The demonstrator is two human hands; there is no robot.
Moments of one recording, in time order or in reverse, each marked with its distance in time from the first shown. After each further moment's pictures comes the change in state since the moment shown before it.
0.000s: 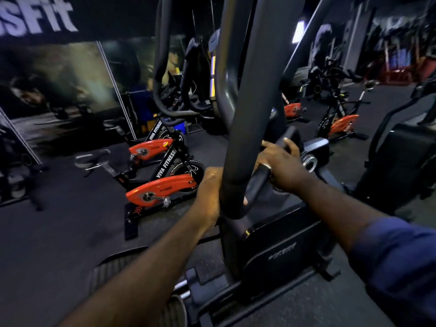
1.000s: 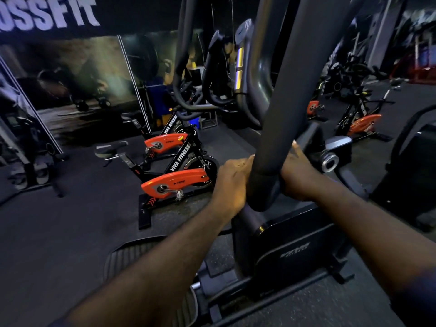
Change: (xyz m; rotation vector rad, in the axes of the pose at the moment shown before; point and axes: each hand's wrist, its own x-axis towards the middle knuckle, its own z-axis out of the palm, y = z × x) left_hand 0.013 -0.012 -0.016 0.392 0.010 0.244; right_hand 0.001 -0.052 -0.023 -0.103 -0.130 -0.109
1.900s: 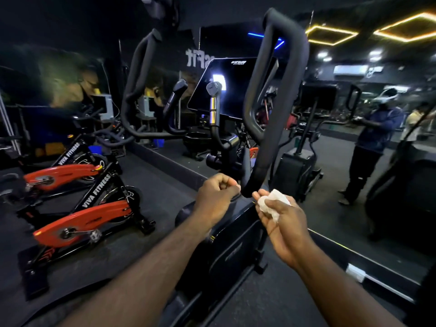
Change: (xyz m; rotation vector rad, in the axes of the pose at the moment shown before) left_hand -0.064 -0.010 -0.128 -0.281 -0.384 0.084; right_hand -0.071 -0.293 -0.114 1.649 1.003 1.130
